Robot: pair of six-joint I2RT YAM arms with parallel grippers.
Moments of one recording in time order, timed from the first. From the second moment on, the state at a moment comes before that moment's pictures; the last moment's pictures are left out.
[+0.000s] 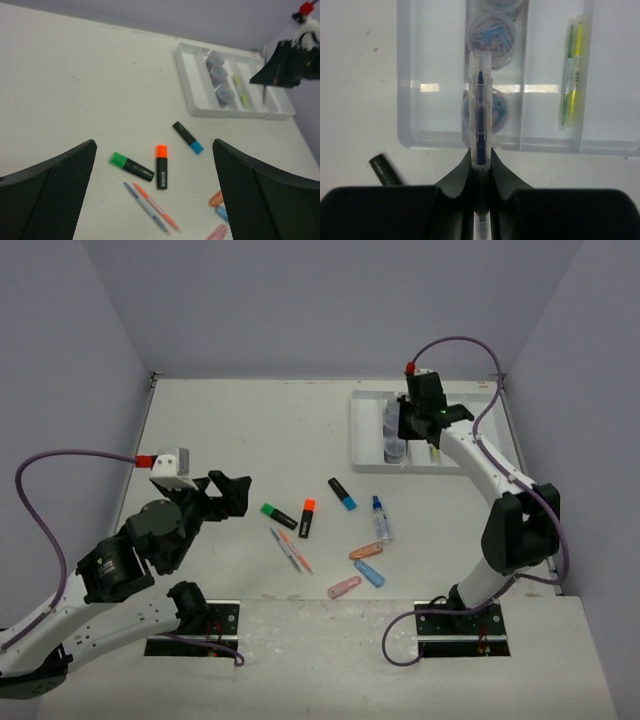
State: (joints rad) left arm -1.00 0.54 0.93 -0.61 -0.73 -0.53; right arm 0.30 1.65 1.40 -0.56 0.15 0.25
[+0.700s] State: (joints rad) left arm -1.00 0.51 0.81 -0.70 -0.68 -0.48; right arm 0.12 2.14 1.84 -0.76 0.25 0.08
